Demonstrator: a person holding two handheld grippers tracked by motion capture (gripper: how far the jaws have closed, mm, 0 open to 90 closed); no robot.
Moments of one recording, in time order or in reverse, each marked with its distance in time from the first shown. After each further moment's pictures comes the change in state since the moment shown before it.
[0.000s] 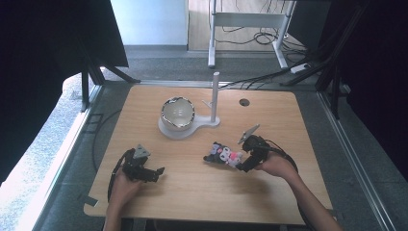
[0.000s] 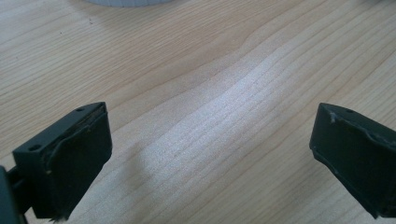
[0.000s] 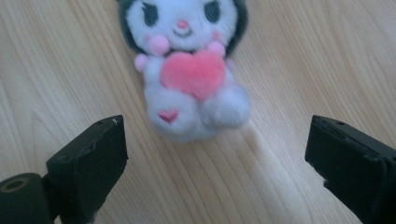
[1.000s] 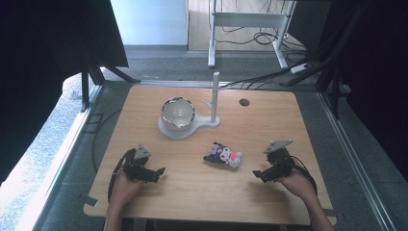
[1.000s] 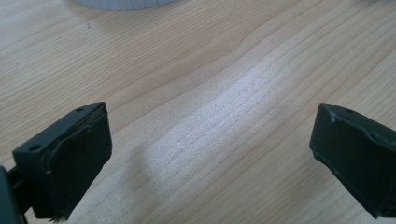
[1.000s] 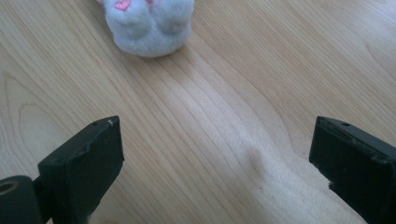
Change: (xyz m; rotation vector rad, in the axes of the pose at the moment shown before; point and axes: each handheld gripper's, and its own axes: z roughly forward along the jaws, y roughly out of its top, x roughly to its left) left arm -0.002 0.001 0.000 -0.004 0.006 0.015; right arm 0.001 -0.082 -0.023 -0.178 -0.115 0.154
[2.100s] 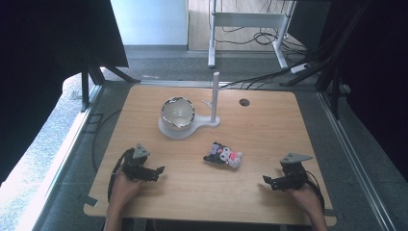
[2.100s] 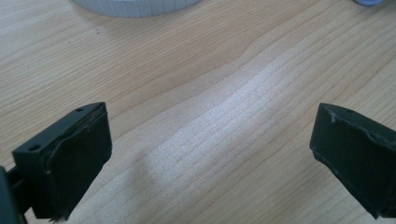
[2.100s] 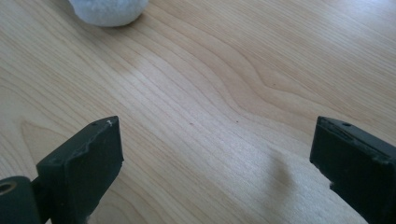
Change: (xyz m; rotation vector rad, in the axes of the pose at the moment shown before) left arm 0.001 0.001 -0.003 -0.019 0.009 -0.016; right arm -0.003 -0.060 -0.008 -0.139 -0.075 0.160
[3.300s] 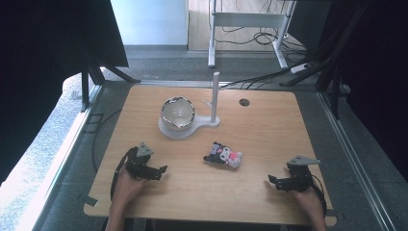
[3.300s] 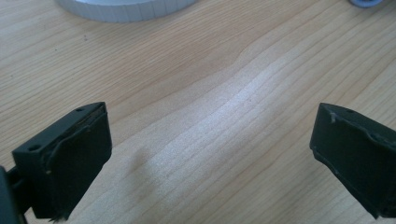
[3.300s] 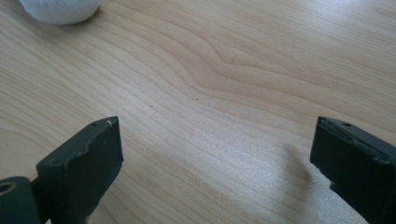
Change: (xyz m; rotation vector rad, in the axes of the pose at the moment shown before) left arm -0.003 0.006 0.006 0.005 -0.018 0.004; right arm -0.014 -0.022 -0.003 -0.052 -0.064 0.102
